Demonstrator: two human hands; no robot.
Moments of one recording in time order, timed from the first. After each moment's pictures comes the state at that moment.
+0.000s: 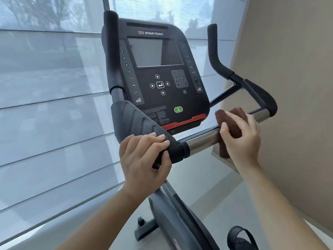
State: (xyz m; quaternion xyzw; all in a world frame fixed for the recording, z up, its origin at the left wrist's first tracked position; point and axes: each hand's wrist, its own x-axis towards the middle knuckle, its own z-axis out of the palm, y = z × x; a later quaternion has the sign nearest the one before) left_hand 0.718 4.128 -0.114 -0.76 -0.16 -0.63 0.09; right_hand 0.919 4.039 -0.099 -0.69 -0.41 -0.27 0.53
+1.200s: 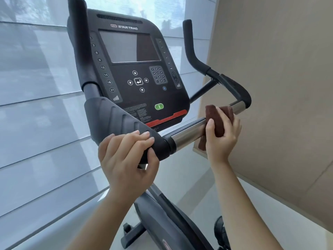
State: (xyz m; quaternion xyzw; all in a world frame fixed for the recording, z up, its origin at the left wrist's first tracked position) left_hand 0.725 4.130 -0.119 -0.72 -0.13 -0.67 0.10; right_hand 0.914 4.058 -0.127 -0.61 -0.29 -0.32 0.66
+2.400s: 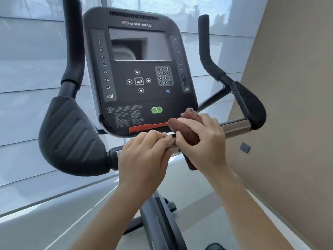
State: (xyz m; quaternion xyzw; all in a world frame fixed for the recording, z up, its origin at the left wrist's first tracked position) left_hand 0.839 4.066 -0.092 -0.83 -0.31 -0.45 0.10; right_hand 0.989 4.044 -0.091 -0.61 -0.58 -0.24 0.47
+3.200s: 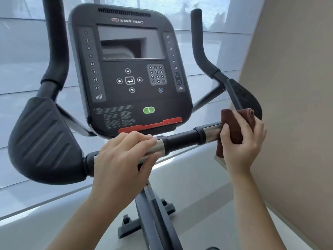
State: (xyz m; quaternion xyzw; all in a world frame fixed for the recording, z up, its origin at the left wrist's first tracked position) left_hand 0.836 4.065 -0.087 -0.85 -0.31 -0.42 0.06; right_hand 1.089 4.039 -0.125 -0.61 -0.40 -0.34 0.60
